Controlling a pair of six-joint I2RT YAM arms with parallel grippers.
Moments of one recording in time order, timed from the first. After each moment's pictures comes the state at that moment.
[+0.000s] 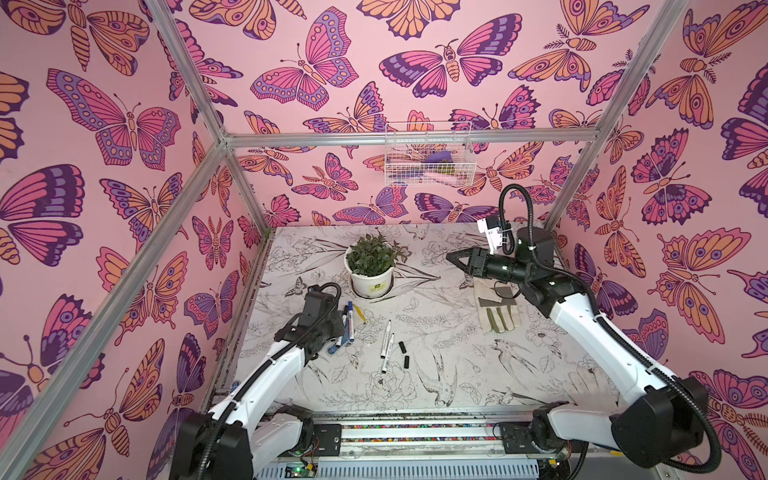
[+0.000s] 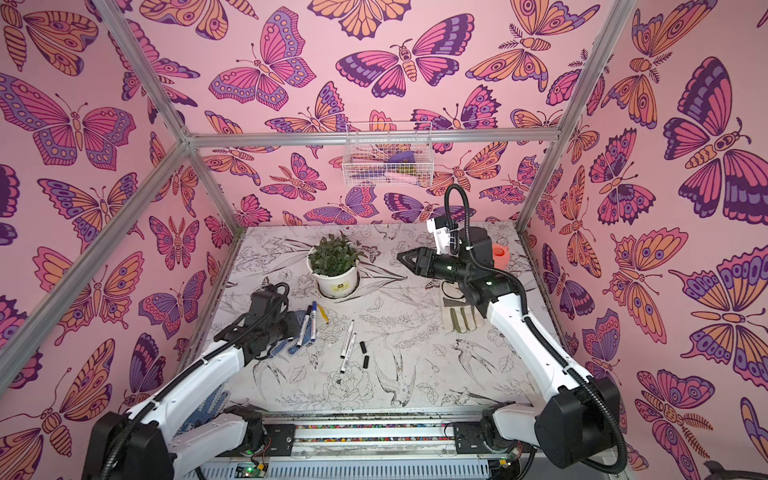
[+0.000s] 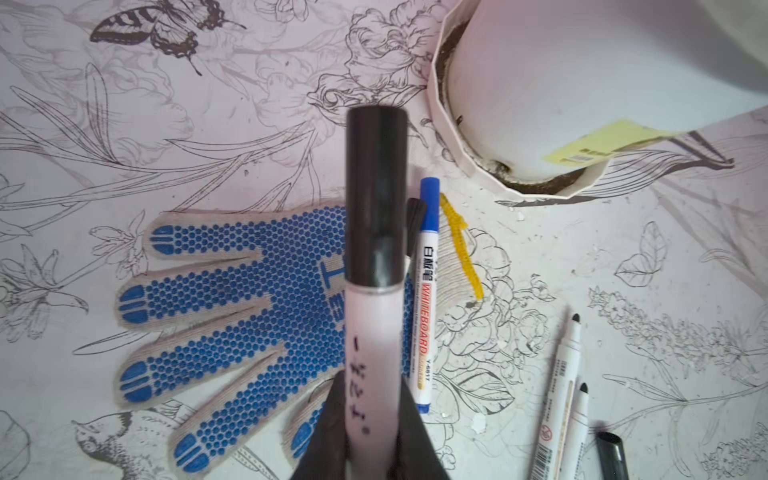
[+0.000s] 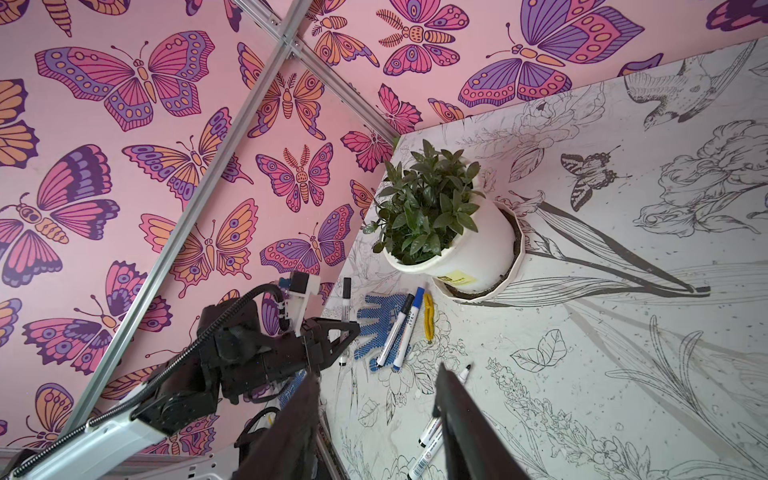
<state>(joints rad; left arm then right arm) -0.24 1.13 0.66 -0.48 -0.09 -0.46 0.31 1.29 1.13 -0.19 -0.69 0.63</state>
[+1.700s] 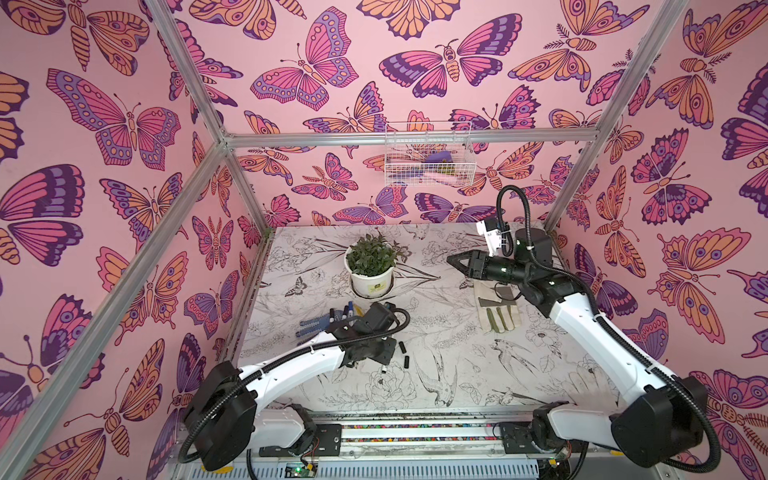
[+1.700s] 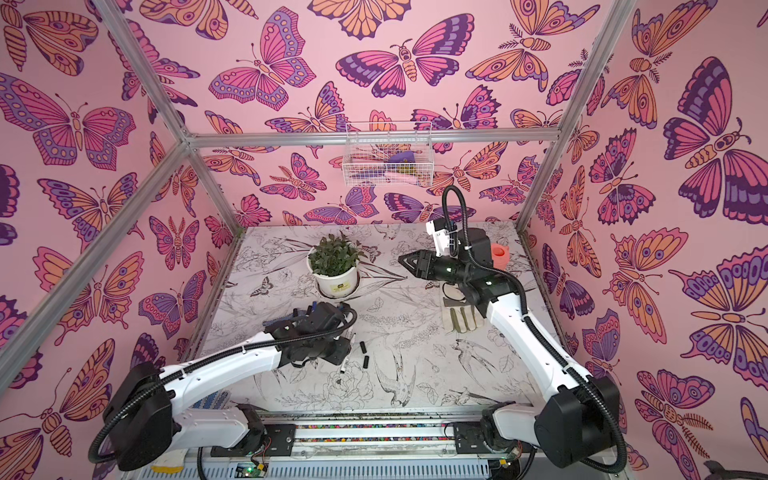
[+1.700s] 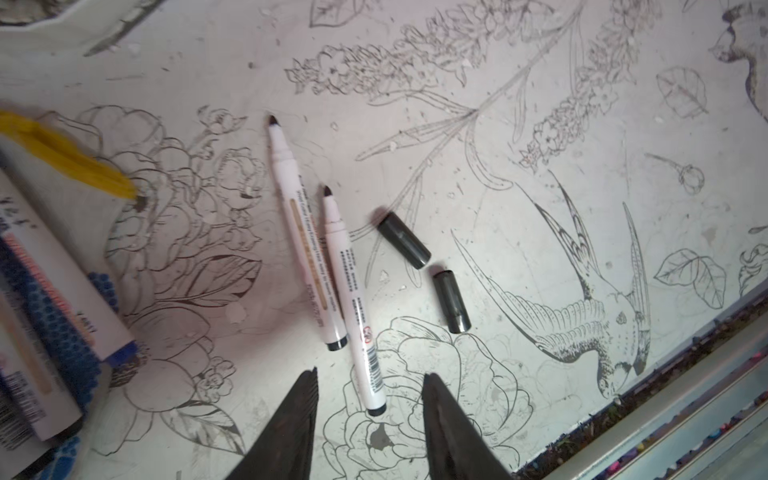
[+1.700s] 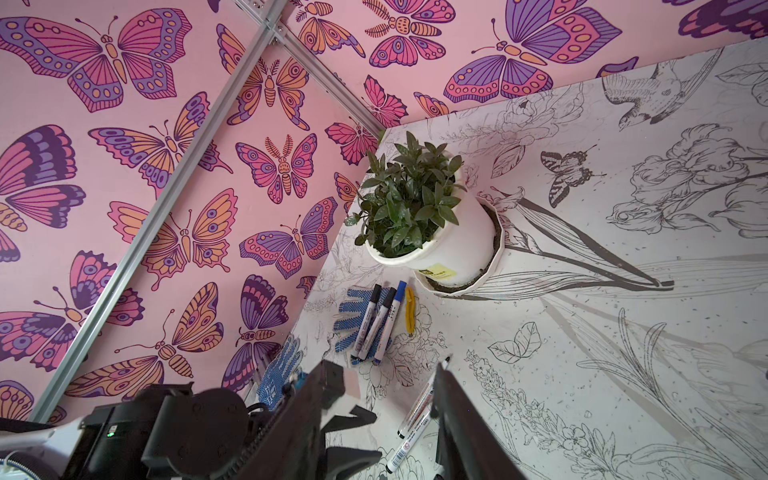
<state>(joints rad) -0.83 1.32 0.79 -0.57 -0.02 -0.36 0.31 1.29 1.13 -0.23 -0.66 0.57</state>
